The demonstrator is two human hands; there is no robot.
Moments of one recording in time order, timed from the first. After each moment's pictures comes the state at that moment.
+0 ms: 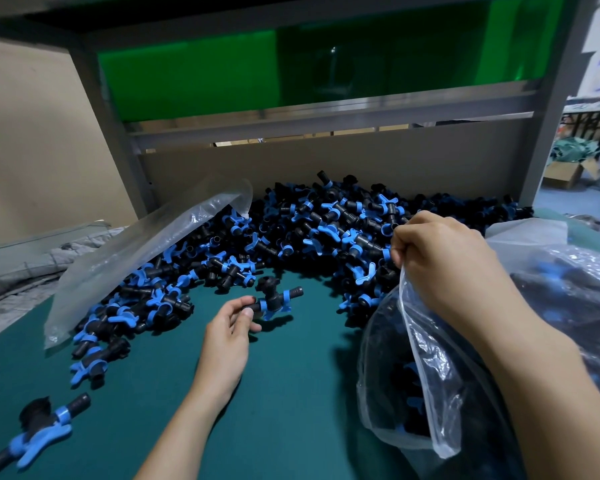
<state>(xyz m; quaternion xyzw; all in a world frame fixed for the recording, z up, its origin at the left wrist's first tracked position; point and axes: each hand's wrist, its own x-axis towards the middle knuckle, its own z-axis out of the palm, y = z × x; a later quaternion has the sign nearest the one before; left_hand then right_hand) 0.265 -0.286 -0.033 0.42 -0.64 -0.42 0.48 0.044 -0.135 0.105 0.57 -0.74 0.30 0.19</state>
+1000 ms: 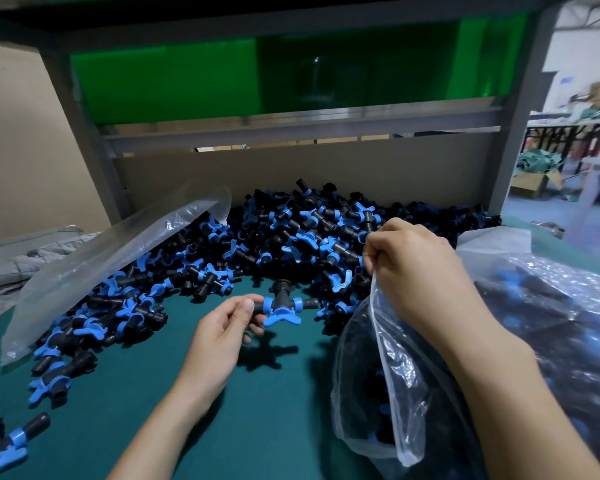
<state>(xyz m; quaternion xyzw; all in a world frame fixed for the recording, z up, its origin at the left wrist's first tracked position) 0.248 -0.262 0.001 0.32 -0.66 -0.49 0.47 0.048 -0.133 0.108 0.58 -0.73 0.31 0.18</state>
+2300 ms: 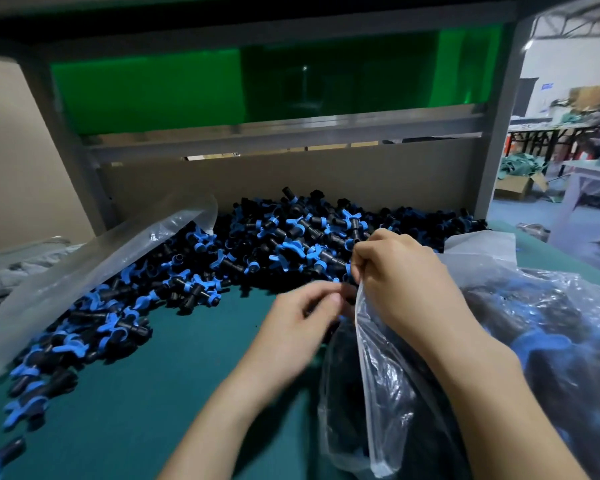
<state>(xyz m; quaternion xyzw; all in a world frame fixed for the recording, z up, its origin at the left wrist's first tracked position) 0.166 -0.214 0.045 0.18 -0.77 -0.50 0.36 0.042 -0.130 0.108 0.57 -0.75 0.28 0.17</state>
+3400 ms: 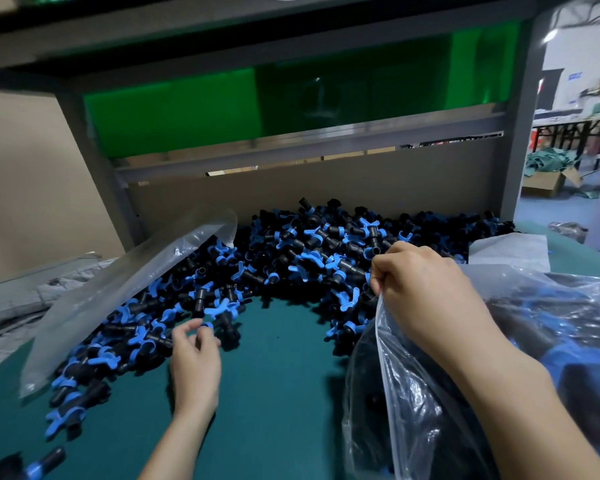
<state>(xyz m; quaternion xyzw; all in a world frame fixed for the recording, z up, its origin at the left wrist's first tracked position) 0.257 -0.323 -0.034 0.54 -0.56 -0.31 0.56 0.040 -0.134 0.103 0.56 -0.75 0.30 0.17</state>
